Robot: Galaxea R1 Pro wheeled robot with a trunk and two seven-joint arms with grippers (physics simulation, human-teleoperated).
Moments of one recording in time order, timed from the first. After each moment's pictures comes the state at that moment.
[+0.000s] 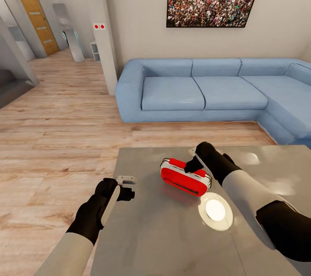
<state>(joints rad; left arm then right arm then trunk) -0.61 -0.11 -0.14 -1.06 0.10 1.01 0.15 -1.10 -0.03 0.48 -0.57 0.03 0.98 0.24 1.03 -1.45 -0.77</state>
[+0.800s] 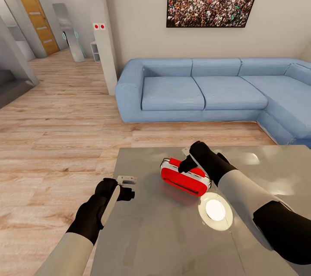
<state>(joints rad) -0.61 -0.11 -0.14 -1.06 0.10 1.01 0.15 -1.10 -0.01 0.54 -0.61 0.03 0.98 0.29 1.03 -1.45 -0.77</state>
